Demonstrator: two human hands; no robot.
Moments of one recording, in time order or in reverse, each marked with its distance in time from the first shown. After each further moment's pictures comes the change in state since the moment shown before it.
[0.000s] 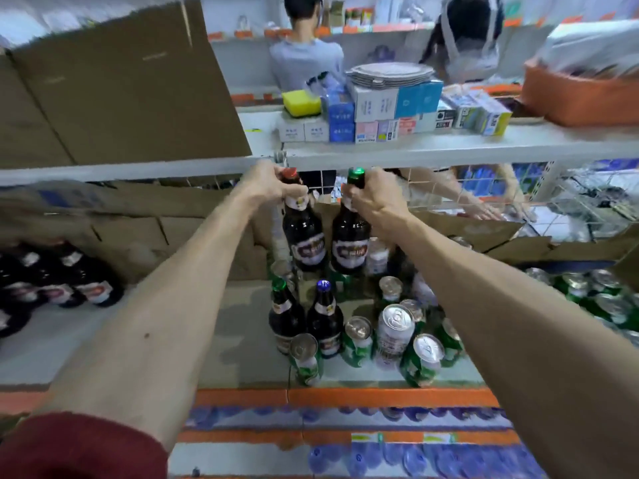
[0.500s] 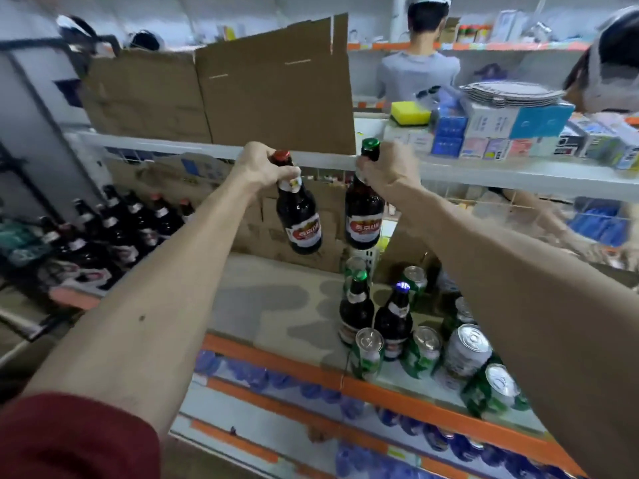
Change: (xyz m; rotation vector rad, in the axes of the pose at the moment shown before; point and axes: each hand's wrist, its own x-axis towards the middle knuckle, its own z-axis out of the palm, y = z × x) left_hand -0.080 -0.077 -0.130 -0.028 0.390 -0.186; right_hand -0.010 -0.140 0.036 0.060 -0.048 -0.218
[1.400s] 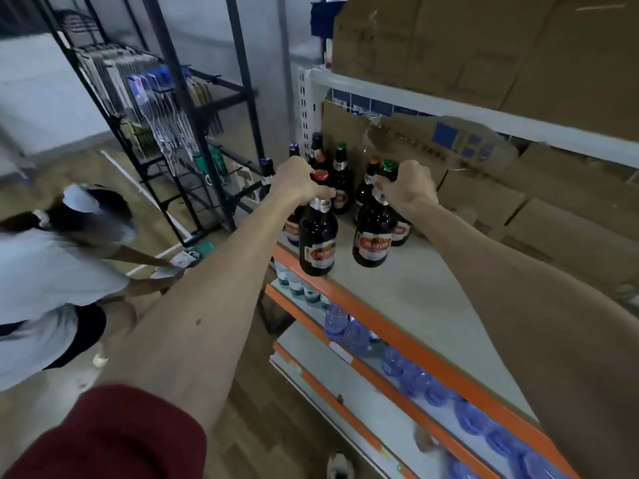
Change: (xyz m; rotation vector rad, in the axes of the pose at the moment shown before) left_hand 0.015 -0.352 -0.279 0.196 0.062 -0.348; right_hand -0.041 -0.310 0.371 0.071 -0.397 -0.124
